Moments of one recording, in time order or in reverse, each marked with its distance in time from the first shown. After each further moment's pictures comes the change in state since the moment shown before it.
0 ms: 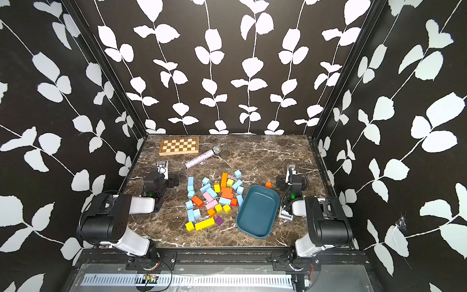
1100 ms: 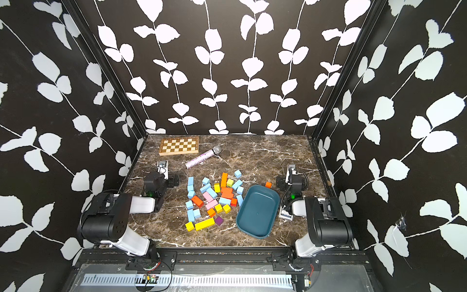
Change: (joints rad) left arm 0.000 0.012 -0.001 0.021 -0.003 0.004; right arm 0.000 0.000 0.000 -0.001 0.000 0.000
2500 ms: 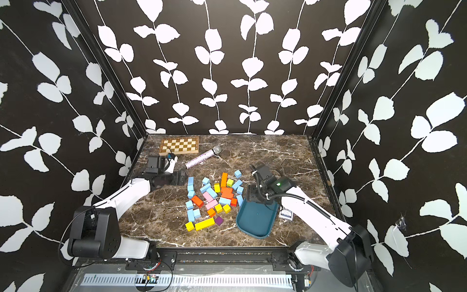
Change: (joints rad) left arm -0.064 -0.165 0.436 -1.158 0.271 -0.135; right arm 0.618 -0.273 0.618 -1.571 -0.251 0.768
